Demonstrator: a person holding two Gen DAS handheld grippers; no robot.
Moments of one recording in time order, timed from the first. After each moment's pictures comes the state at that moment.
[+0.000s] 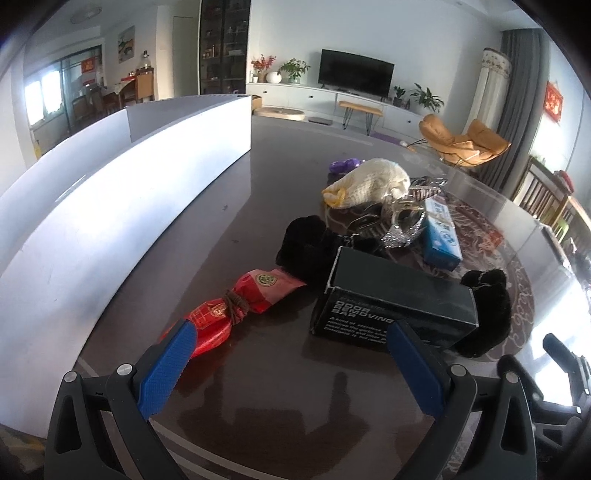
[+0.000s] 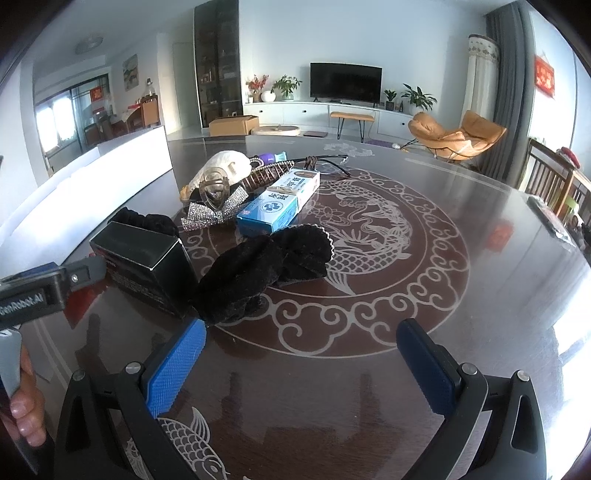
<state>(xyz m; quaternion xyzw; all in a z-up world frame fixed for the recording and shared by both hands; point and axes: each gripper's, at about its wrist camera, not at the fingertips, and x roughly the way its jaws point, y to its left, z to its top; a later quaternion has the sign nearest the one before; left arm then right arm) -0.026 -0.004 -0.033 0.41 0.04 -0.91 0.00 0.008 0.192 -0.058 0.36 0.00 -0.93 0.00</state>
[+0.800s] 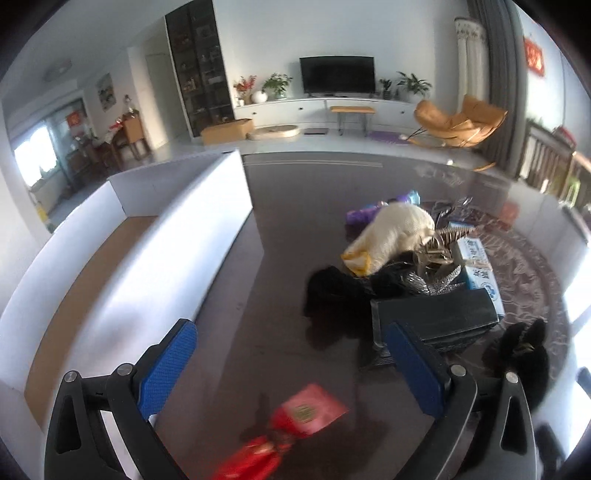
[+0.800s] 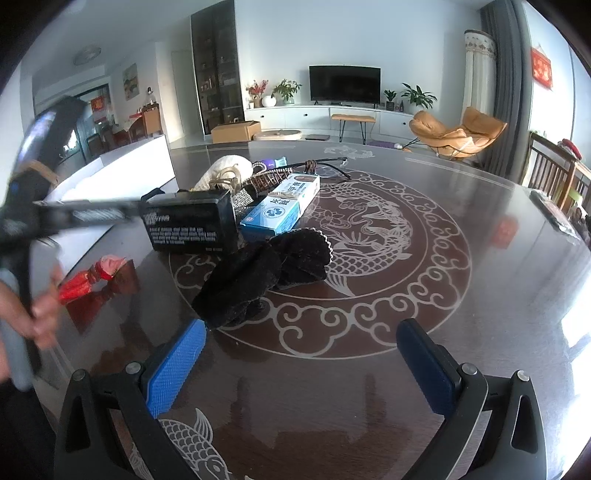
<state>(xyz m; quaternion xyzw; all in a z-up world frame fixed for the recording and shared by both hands) -0.101 -0.021 0.010 0.39 -0.06 -0.92 -0.01 0.012 0.199 -0.053 0.36 -0.02 -0.93 0.01</state>
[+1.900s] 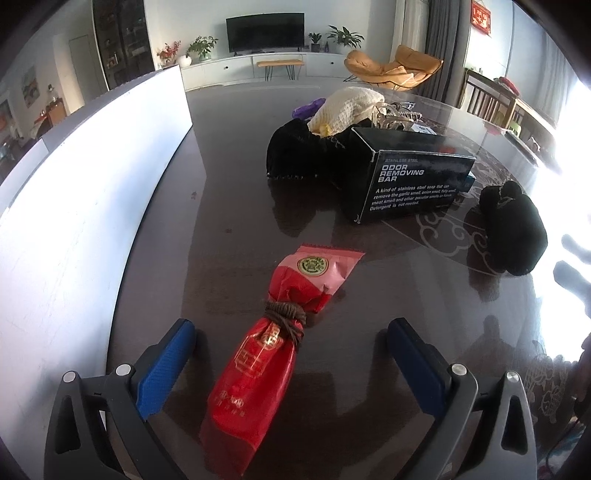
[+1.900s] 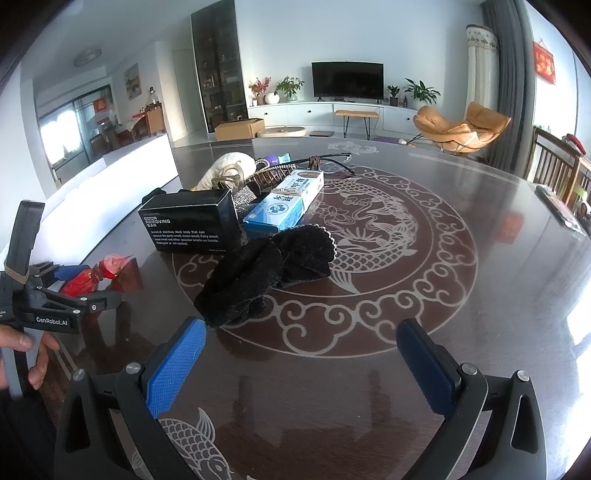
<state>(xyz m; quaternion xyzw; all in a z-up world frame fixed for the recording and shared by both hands) -0.067 -0.042 -0.068 0.47 -0.08 -0.87 -0.14 0.010 0.200 -0.056 0.36 -0.03 -0.93 0.02</state>
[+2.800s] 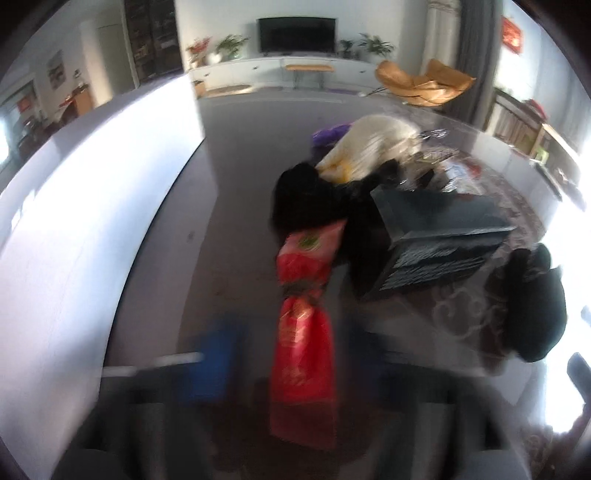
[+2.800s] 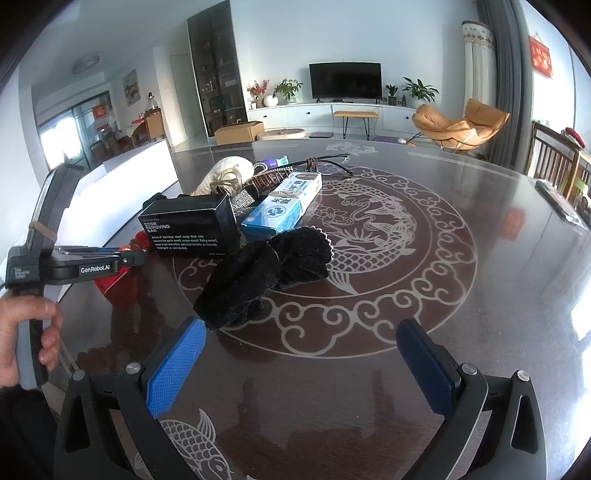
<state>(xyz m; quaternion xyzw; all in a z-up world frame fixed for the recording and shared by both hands) -0.127 -0.020 -0.067 0.47 -0.04 -0.88 -0.06 0.011 0.204 -0.055 0.36 -0.03 -0.93 0.03</state>
